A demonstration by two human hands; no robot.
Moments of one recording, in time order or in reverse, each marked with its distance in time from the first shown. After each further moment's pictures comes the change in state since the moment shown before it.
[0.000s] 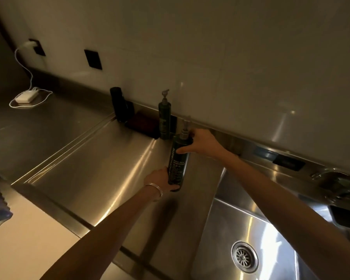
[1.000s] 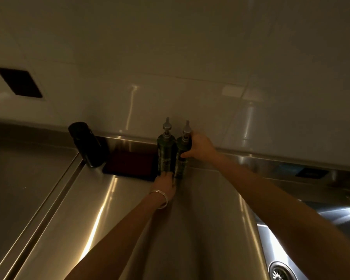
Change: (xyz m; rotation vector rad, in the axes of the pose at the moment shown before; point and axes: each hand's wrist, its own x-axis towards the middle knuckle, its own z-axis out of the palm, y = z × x) left_hand 0.264 -0.064 -0.037 0.020 -0.177 0.297; right_hand 0.244 0.045 0.035 -0.053 0.188 0.406
